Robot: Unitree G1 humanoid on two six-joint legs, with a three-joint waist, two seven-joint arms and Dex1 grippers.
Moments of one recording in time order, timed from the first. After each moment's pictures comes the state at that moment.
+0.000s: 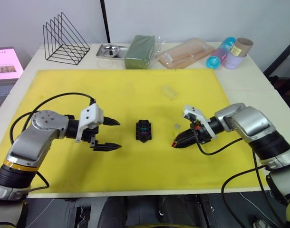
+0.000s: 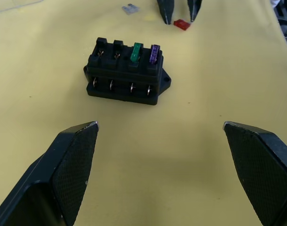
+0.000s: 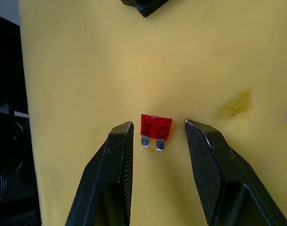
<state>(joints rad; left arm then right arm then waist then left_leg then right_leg) -0.40 0.85 -0.09 -0.18 -0.40 0.45 -1.28 -0.77 -0.84 0.47 0.09 0.40 0.98 1.39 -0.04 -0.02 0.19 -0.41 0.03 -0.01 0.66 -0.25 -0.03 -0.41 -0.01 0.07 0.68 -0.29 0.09</state>
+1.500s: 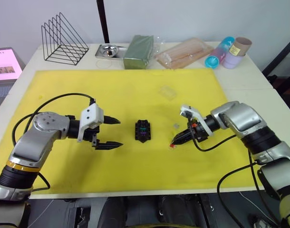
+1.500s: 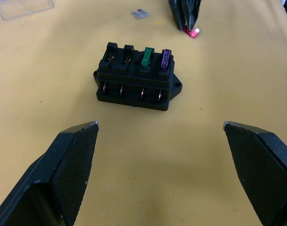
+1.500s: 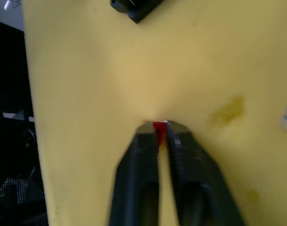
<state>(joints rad) -0.39 0.83 -0.09 -0.16 -0.40 0.41 -1.24 -0.83 -0.76 0.49 0.20 0.34 1.02 1.46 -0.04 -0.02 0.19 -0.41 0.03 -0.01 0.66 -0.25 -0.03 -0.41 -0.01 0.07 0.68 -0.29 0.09</state>
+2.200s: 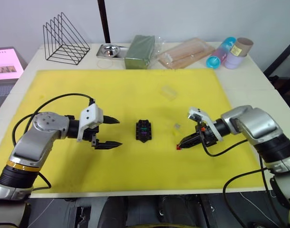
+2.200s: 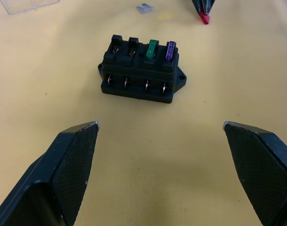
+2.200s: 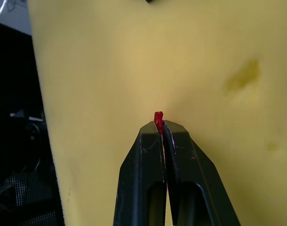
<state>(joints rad) -0.39 0.83 -0.10 -0.14 -0.38 0.38 -1.25 -0.68 -0.87 0.36 0.01 0.41 1.09 1.39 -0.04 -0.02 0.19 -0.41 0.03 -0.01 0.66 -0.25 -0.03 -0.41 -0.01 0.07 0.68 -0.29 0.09</state>
